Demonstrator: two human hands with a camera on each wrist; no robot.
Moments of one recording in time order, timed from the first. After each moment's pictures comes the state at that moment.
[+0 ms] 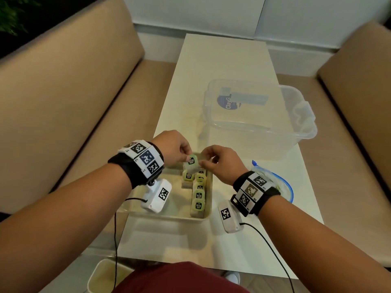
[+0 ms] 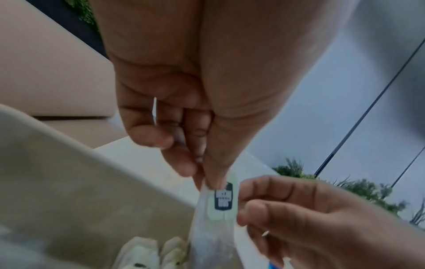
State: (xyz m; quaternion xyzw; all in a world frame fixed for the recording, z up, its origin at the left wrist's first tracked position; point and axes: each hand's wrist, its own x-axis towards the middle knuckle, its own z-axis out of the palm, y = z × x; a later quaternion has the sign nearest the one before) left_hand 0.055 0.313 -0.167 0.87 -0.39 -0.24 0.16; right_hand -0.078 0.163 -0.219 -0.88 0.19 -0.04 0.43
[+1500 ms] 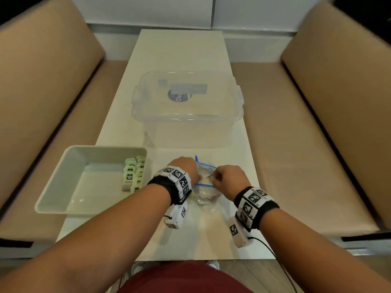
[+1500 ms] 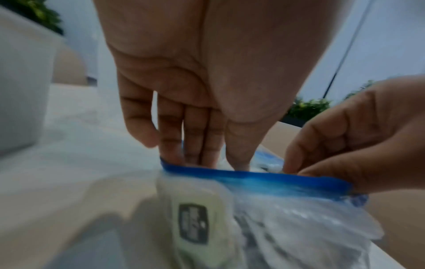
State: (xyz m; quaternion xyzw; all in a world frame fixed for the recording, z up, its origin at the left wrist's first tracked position) left_hand -0.105 0.124 -0.252 0.89 -0.37 -0.25 -0.04; right_hand -0.240 0.028 -0.254 -0.93 0.28 0.06 0.24
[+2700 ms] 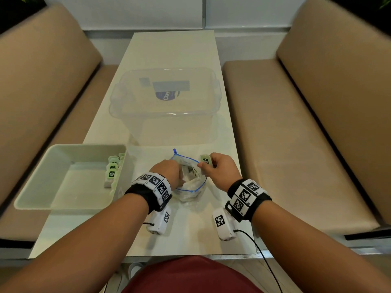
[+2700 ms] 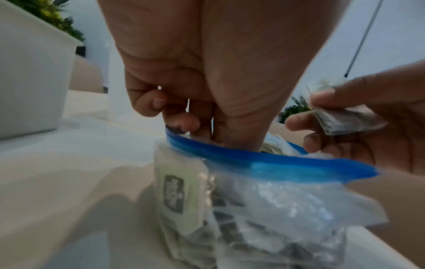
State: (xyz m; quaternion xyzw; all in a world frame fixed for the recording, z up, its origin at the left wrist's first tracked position) left_hand -0.139 0.124 -0.262 0.90 -0.35 -0.25 -0.05; right_hand -0.266 -0.007 -0.276 -0.80 0.30 -0.09 0.51
